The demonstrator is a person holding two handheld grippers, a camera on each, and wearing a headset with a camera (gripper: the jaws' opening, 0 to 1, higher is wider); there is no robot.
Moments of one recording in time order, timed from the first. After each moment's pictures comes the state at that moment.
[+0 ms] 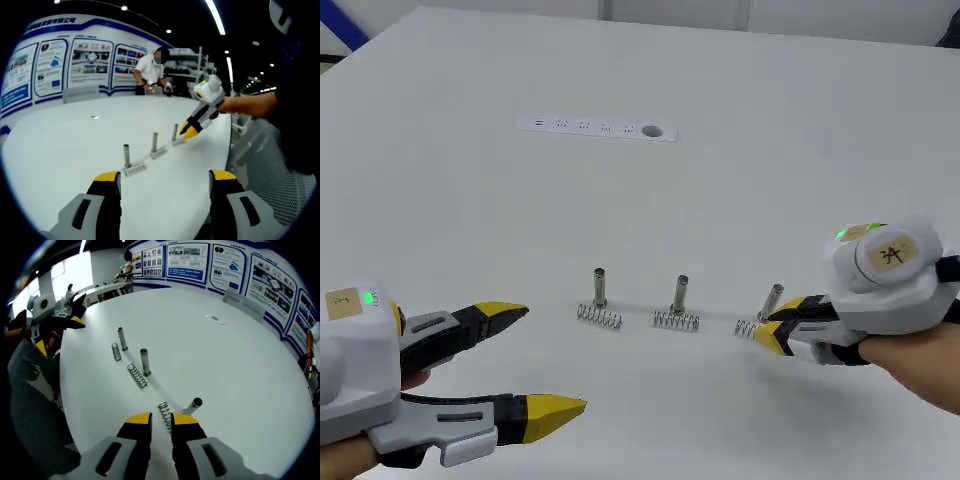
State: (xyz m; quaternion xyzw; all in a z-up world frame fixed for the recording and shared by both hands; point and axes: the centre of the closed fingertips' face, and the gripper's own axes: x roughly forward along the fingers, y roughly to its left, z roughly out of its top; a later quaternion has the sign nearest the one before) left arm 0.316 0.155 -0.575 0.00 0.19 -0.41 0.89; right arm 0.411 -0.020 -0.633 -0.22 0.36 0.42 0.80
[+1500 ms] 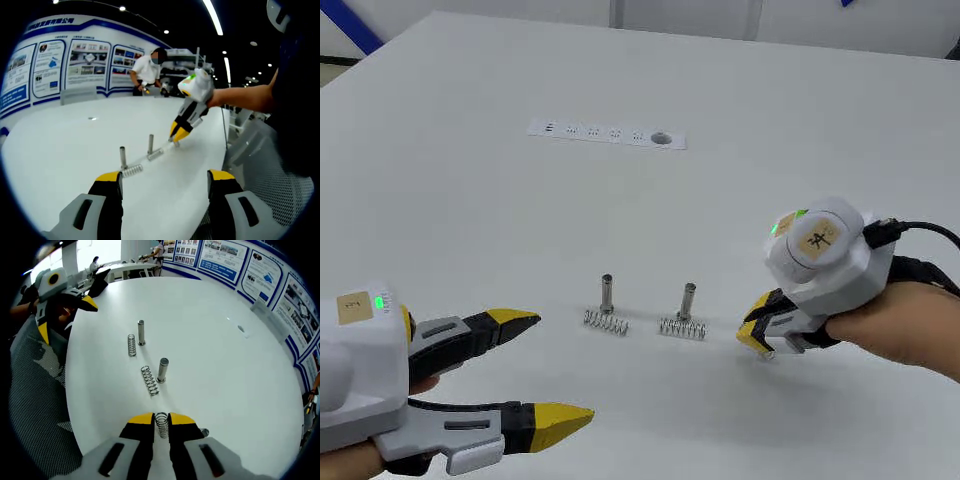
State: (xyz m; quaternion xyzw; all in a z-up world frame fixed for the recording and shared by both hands) left arm 0.312 0.149 -0.570 0.00 0.18 -0.42 0.89; right arm 0.412 0.002 -0.623 -0.30 0.37 0.47 0.74
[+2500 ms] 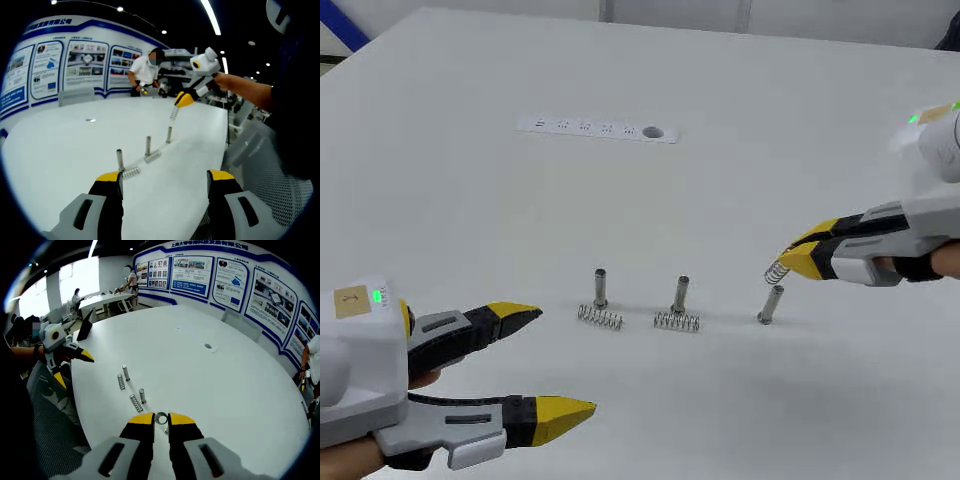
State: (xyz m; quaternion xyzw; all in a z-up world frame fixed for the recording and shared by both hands) left arm 0.311 0.143 -0.567 0.01 0.18 -0.42 0.89; right arm 0.426 -0.026 -0.523 -0.21 0.32 0.43 0.82
